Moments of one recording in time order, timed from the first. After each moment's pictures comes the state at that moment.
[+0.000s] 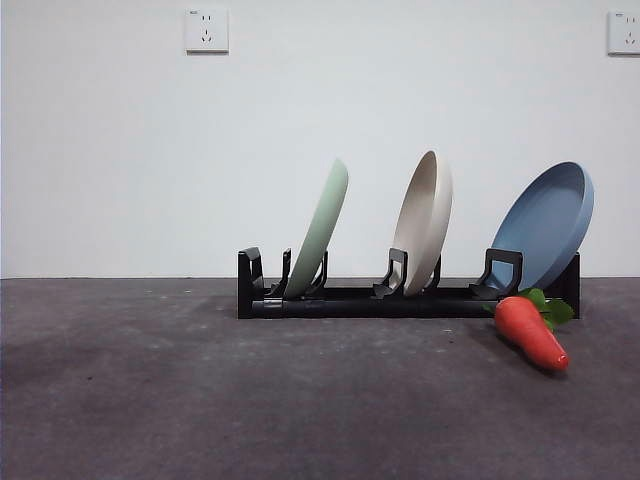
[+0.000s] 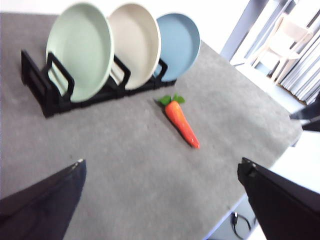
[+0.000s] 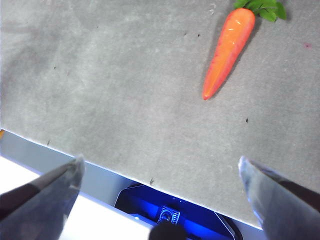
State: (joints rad) left arm -0.12 0.58 0.83 -0.67 0.66 -0.11; right arm 0.09 0.67 0.91 -1.14 -0.42 -0.03
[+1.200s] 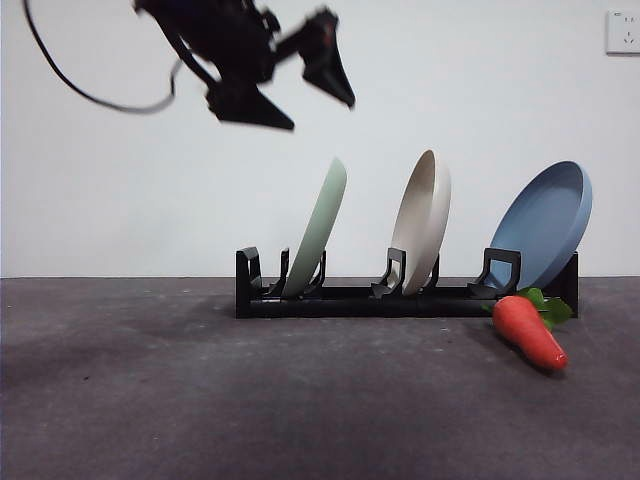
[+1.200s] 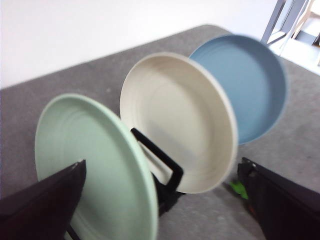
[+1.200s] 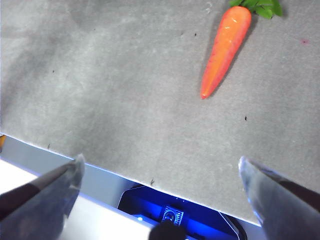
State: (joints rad) left arm -0.47 1.79 1.47 -0.06 0.25 -0.01; right arm 0.09 0.67 0.91 -1.14 -0.42 -0.01
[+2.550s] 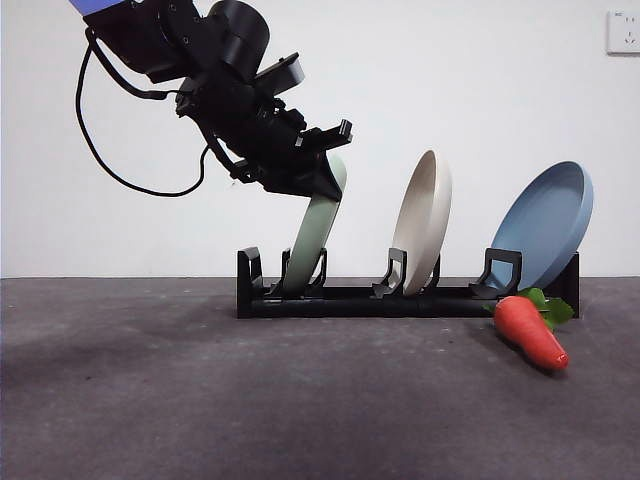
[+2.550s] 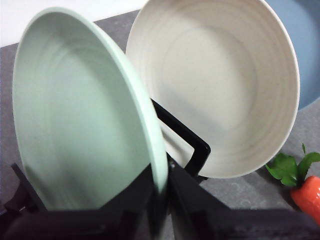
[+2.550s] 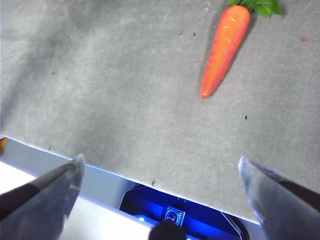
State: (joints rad) left arm -0.48 1.98 1.47 0.07 0.24 0.01; right arm 0.09 0.67 0.92 -1.14 -0.42 0.00
